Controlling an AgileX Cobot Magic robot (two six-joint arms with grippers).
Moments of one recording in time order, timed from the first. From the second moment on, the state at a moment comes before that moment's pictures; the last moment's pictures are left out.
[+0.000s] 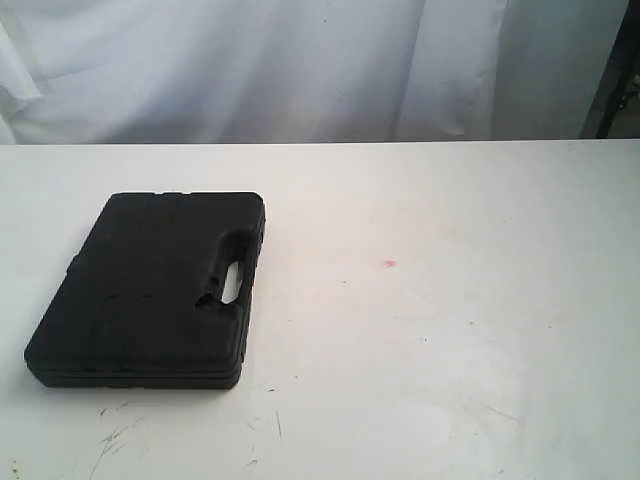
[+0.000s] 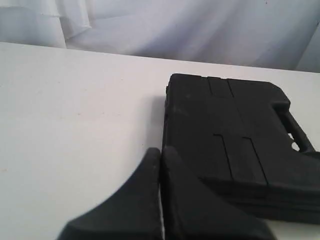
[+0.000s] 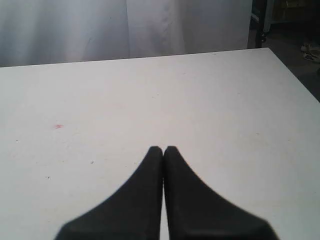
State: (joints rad) left arm 0.01 0.00 -0.01 -0.04 0.36 -0.05; right arm 0.11 0.00 0.00 0.02 0.35 0.03
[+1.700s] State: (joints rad) left arm 0.01 1.00 -0.81 -0.14 0.56 -0.12; right arm 0.11 0.00 0.00 0.02 0.35 0.03
